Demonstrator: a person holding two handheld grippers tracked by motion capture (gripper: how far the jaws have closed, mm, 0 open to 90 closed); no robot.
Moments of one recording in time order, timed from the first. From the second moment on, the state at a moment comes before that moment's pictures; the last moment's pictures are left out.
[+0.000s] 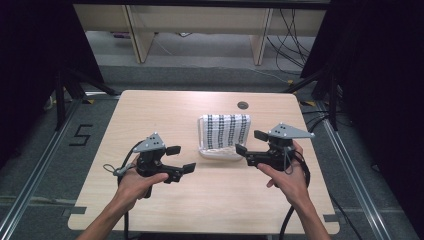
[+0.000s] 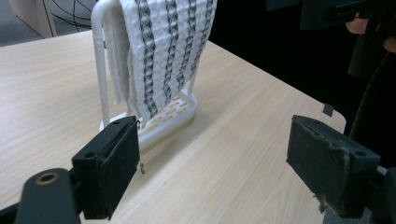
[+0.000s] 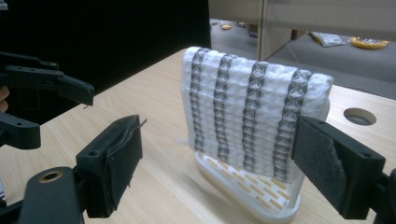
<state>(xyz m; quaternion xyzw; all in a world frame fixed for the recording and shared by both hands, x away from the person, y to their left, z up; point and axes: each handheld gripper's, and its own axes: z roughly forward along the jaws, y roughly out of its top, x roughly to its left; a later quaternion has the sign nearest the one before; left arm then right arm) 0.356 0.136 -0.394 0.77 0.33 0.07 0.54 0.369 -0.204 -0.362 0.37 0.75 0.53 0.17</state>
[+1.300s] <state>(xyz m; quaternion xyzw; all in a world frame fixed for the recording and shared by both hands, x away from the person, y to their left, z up) 0.321 0.148 -0.442 0.79 0.32 0.07 0.52 0.335 -0.195 -0.410 0.35 0.78 0.49 0.13</state>
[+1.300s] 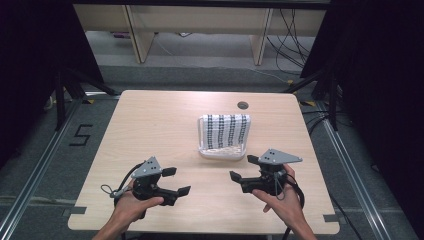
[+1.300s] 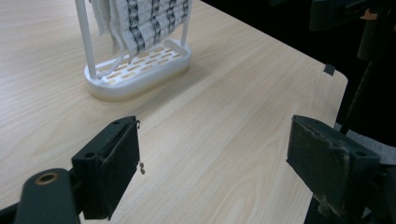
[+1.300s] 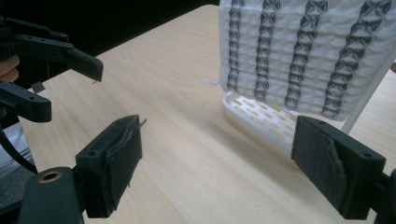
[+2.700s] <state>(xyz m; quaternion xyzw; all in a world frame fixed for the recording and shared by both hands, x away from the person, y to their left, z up) 0.285 0.169 -0.486 0.81 0.32 0.07 0.48 0.298 -0.211 -0.464 0.39 0.79 0.47 0.09</state>
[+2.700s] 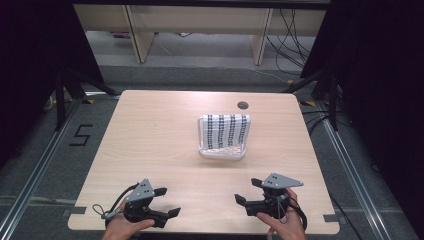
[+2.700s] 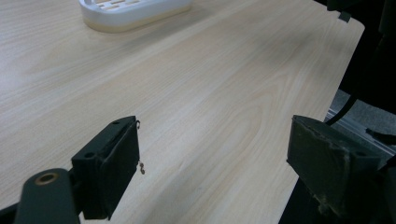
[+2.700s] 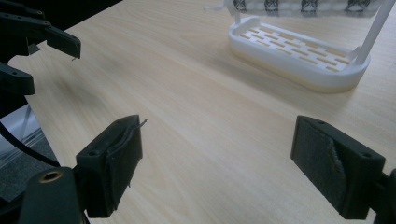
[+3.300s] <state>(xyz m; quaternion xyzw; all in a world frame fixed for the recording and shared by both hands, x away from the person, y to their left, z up) 0.270 0.168 -0.500 0.84 0.30 0.10 0.44 0.279 -0.219 -0.479 0.40 0.79 0.45 0.09</state>
